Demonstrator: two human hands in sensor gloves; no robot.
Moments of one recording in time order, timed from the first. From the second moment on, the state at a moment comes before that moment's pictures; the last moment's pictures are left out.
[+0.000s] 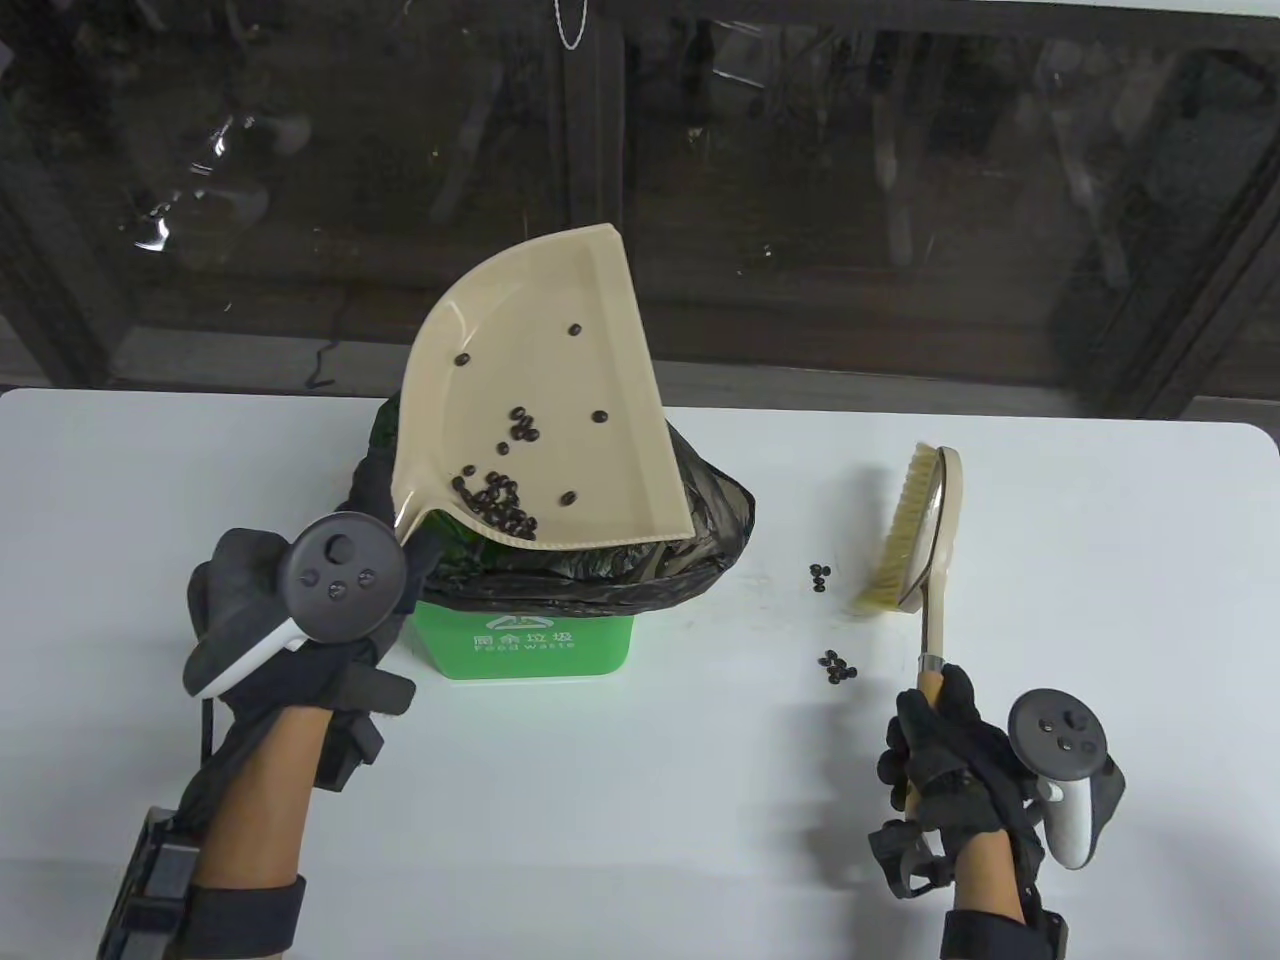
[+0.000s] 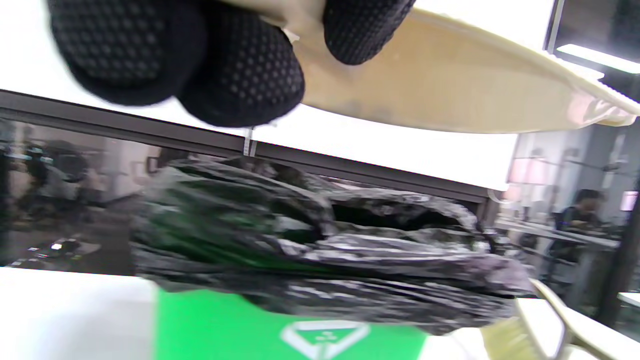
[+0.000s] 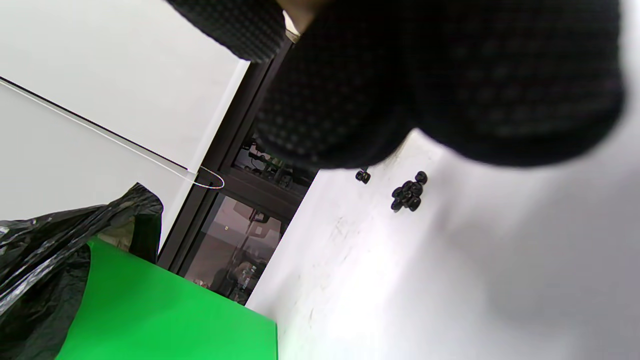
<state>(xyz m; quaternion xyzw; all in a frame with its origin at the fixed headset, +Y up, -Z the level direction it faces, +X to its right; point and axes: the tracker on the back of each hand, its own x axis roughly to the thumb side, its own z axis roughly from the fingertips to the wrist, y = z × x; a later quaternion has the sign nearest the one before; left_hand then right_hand) -0.231 -0.485 -0.299 0.07 -0.09 0.07 0.99 0.265 -0.717 -0.292 -0.11 0.01 0.84 0.53</state>
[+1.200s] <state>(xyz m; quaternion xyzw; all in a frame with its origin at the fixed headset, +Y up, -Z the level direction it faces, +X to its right) -0.227 -0.501 -0.301 0.20 0.01 -0.35 0.92 0.264 -0.718 -0.294 -0.10 0.02 0.84 0.53</state>
